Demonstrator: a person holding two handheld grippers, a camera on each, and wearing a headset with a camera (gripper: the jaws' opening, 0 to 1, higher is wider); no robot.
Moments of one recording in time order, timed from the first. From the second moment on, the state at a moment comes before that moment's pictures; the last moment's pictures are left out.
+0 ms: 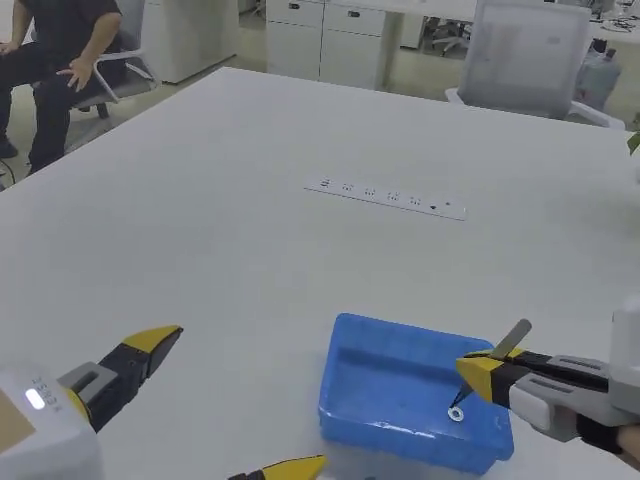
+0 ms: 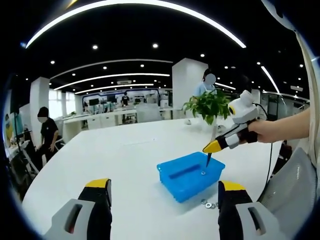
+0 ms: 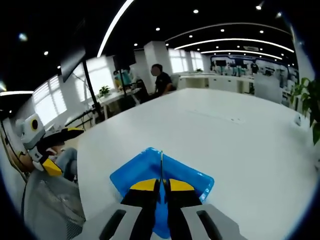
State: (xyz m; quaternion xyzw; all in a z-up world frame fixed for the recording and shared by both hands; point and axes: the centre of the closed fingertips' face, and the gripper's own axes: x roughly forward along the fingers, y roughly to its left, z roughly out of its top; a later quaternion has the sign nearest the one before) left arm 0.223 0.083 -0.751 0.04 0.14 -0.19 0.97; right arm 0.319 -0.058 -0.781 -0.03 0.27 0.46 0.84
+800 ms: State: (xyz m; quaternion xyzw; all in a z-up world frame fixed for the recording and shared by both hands) left arm 0.223 0.081 -0.755 0.04 0.14 -0.20 0.97; right arm 0.238 -0.032 -0.814 0.03 0.32 0.52 0.79
